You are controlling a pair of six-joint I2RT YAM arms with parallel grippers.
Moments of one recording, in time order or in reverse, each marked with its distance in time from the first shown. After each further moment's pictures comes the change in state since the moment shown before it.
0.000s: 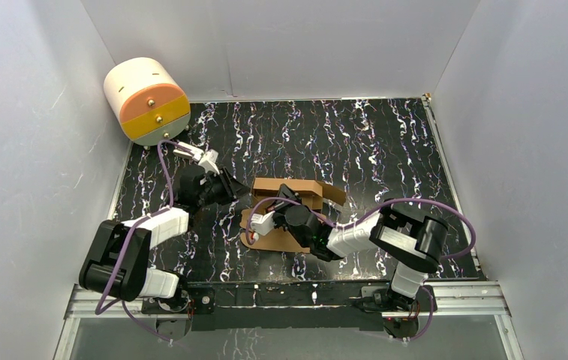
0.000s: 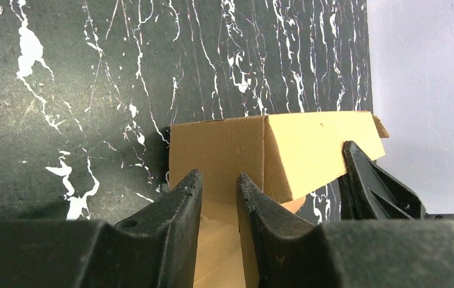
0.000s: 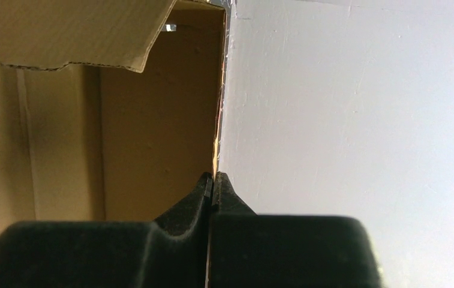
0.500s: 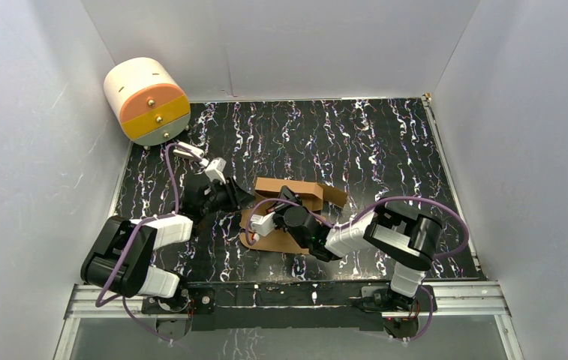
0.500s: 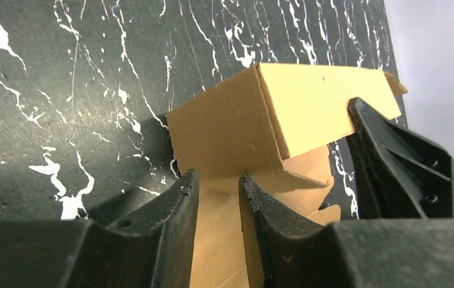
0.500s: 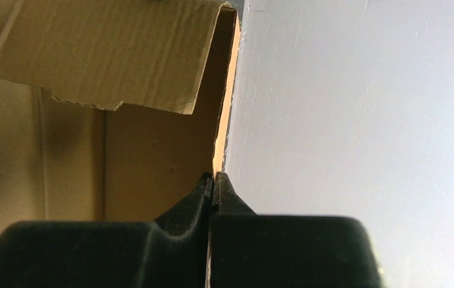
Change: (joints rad) left arm -0.053 0.033 -0.090 0.160 -0.008 0.101; right arm -0.001 0.041 -0.001 0.002 0.015 0.004
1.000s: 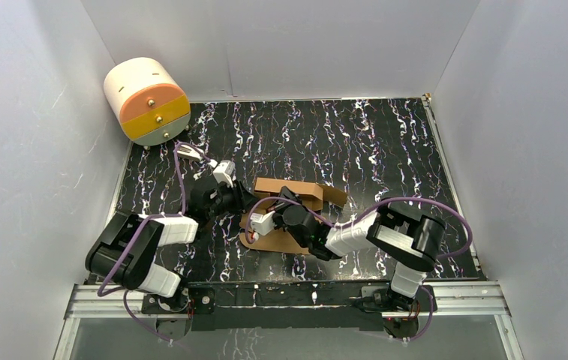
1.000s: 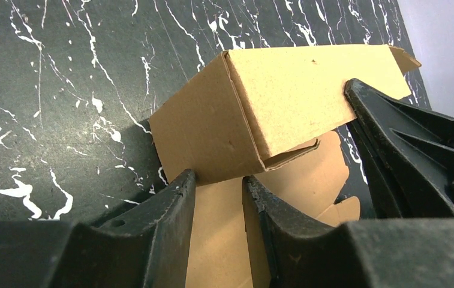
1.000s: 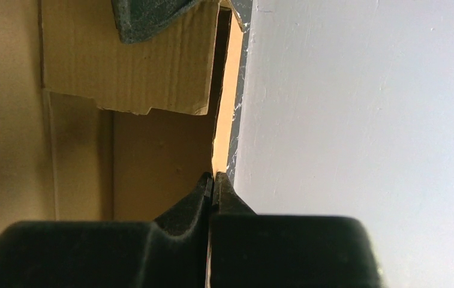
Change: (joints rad) left arm -0.066 0.053 -0.030 0.116 -0.029 0.081; right arm 0.000 -0.017 0.007 -0.052 -0.015 0.055
